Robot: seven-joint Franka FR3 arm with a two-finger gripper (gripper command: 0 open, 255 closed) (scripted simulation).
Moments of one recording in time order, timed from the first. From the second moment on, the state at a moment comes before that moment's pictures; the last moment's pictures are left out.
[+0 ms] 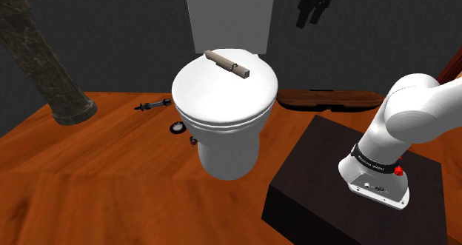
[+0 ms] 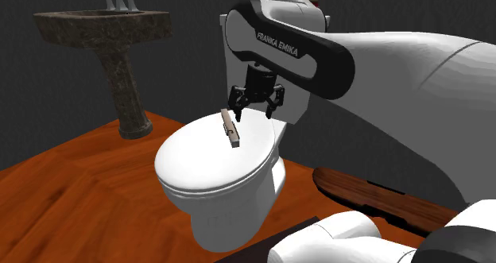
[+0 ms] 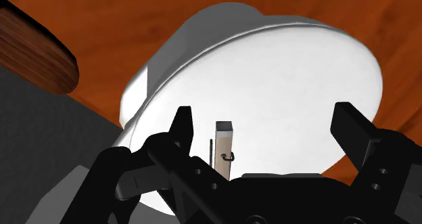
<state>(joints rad) -0.01 -0.83 -0.01 -2.29 0.07 1.63 0.07</state>
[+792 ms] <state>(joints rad) -0.02 -0.46 -0.01 -2.16 0.05 1.83 0.07</state>
